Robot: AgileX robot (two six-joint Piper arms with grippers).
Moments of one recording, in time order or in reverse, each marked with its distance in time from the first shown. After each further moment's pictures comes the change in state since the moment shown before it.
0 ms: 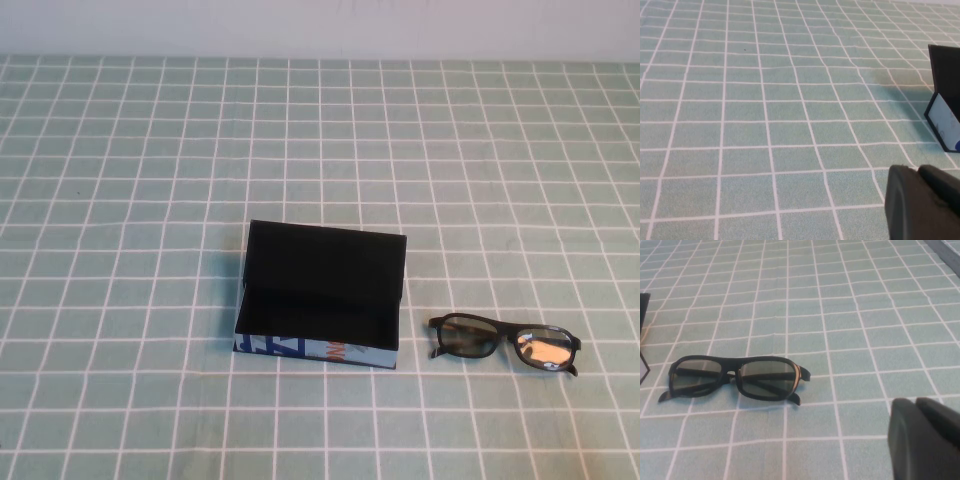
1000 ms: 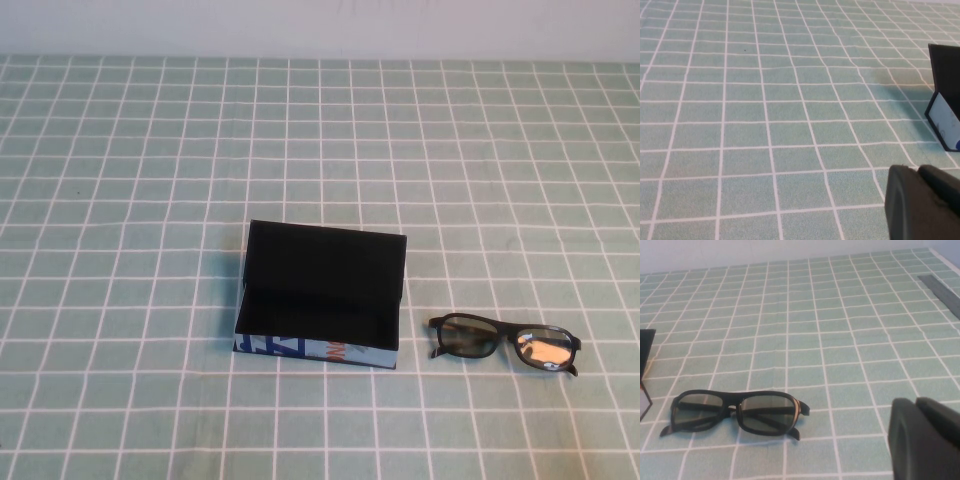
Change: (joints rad) right arm 0.000 0.000 0.002 0.000 -0.089 0.000; left arm 0.000 0.000 0.000 0.000 0.000 0.008
